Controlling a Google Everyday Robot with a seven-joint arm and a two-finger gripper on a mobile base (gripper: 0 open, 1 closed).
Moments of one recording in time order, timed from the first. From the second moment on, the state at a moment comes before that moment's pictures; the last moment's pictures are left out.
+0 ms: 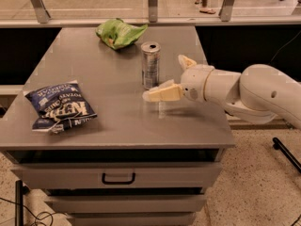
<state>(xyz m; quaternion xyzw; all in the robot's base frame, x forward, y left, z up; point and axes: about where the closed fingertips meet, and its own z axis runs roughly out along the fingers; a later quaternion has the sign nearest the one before) 0.609 -0.047 0.870 -0.38 0.68 0.23 0.58</state>
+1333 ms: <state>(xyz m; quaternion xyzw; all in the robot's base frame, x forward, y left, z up) 0.652 -0.006 0.878 -0.37 0.64 0.26 0.61</state>
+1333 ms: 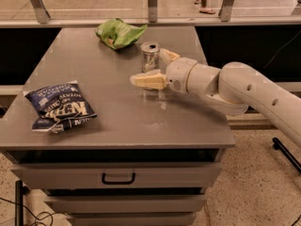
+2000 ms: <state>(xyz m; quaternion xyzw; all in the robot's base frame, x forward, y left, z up) 0.651 -0.002 0.881 -0.37 0.64 0.27 0.61</state>
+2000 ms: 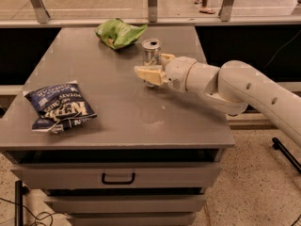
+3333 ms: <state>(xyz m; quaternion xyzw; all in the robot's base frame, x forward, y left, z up) 0.692 -0.014 0.972 -0.59 0.62 0.15 0.50</state>
